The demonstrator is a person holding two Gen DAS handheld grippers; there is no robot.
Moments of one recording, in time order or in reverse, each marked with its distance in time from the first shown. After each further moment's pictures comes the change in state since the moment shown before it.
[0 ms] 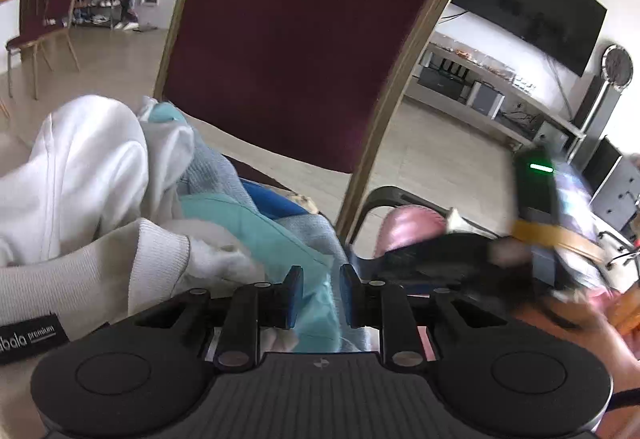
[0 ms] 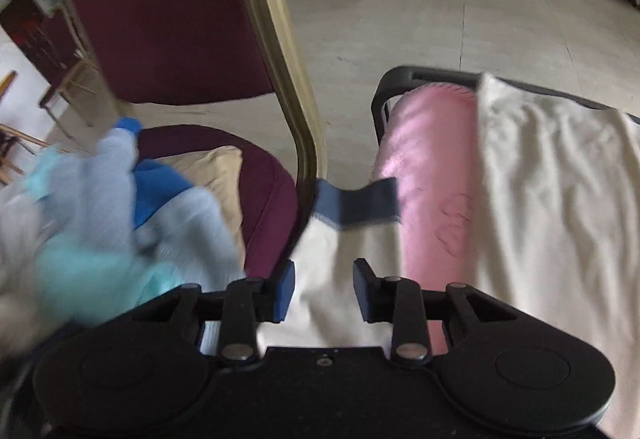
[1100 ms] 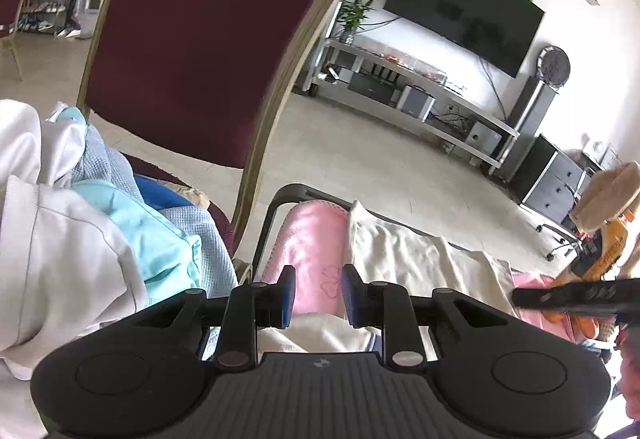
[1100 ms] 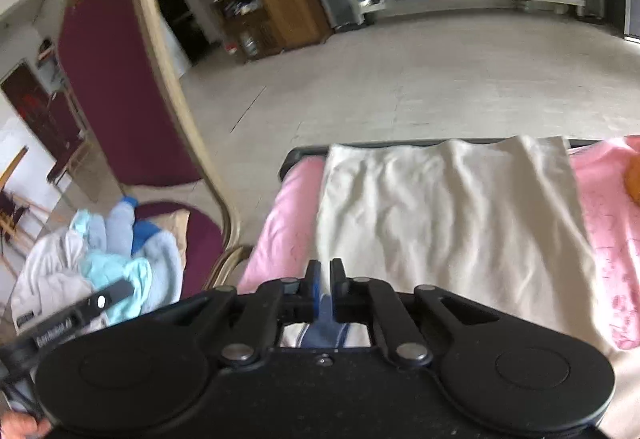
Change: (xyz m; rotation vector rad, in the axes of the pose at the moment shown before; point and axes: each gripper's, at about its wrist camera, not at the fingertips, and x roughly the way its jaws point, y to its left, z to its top) left arm -0.022 -0.062 -0.026 0.023 -0.033 -0.203; right arm -0.197 -0.148 -0.079 0.068 -0.235 0.036
